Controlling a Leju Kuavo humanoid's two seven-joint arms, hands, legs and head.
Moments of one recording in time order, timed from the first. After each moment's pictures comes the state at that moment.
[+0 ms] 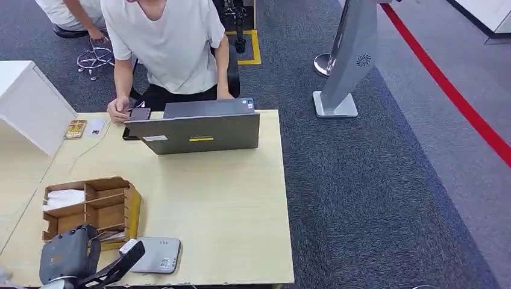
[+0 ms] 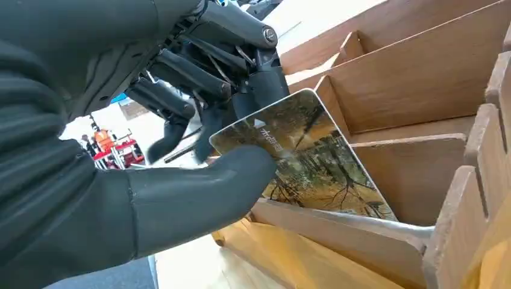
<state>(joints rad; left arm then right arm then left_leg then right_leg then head) 0.18 -0.09 0.01 -1.68 -1.53 -0.06 0.05 0.38 0.31 -0.47 -1.13 0.94 0.40 0.24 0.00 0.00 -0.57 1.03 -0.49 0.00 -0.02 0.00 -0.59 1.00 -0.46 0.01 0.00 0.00</state>
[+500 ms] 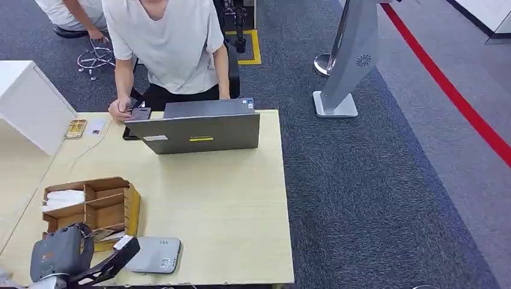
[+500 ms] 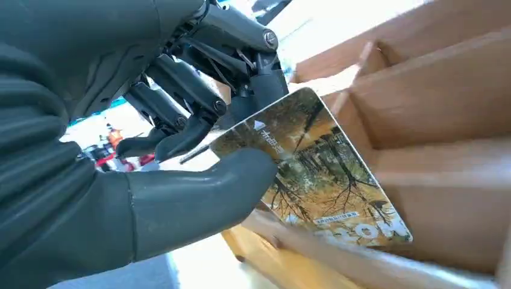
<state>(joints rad) 0.18 -0.06 -0.02 -1.81 -1.53 -0.22 0.11 0.38 0.31 -0.48 -1.12 0.92 0.41 0.26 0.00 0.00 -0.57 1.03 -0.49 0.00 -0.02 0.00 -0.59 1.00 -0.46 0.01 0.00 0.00</state>
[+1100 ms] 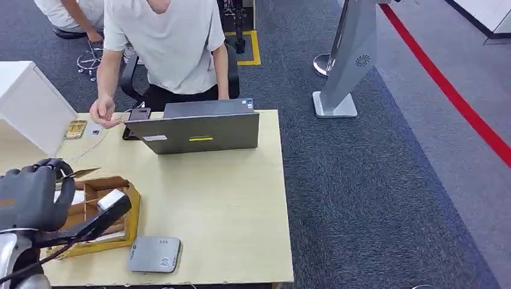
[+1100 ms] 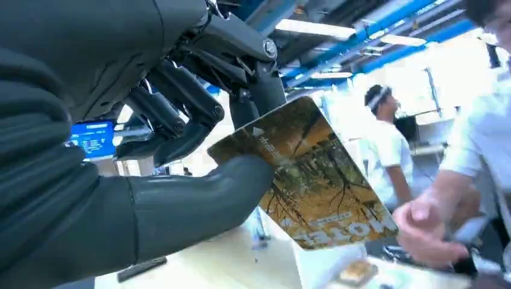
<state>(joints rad) -0.10 0.04 -0.17 -2.15 -1.53 -0.51 0.15 0.39 0.31 -0.51 -1.15 0.89 0.43 0.31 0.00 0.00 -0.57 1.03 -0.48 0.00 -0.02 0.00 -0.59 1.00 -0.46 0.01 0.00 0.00</state>
